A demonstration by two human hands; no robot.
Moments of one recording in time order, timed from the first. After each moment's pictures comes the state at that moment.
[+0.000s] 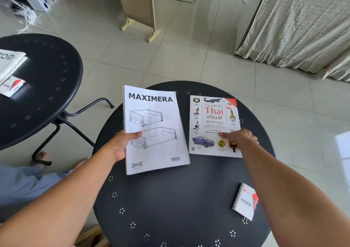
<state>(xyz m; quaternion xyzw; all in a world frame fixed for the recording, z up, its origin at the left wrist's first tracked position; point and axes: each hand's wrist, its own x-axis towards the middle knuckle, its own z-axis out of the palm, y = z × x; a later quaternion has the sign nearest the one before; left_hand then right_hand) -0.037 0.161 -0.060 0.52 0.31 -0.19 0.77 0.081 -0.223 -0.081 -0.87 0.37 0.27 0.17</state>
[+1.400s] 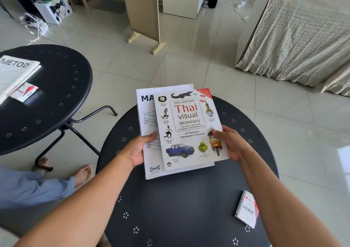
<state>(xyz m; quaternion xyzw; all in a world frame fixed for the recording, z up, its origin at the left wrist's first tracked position) -0.036 0.126 -0.046 0.41 0.21 -0.21 0.86 0.041 -0.176 -0.005 -0.60 0.16 0.33 0.71</state>
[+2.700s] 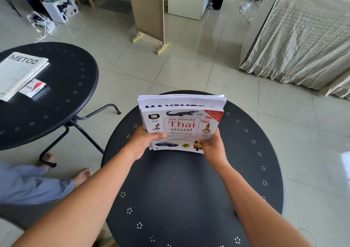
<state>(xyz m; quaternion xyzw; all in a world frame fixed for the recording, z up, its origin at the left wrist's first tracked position) -0.036 0.129 -0.025 0.63 0.18 -0.07 0.75 -0.005 -0.115 -0.036 -0.80 0.05 0.14 0.58</state>
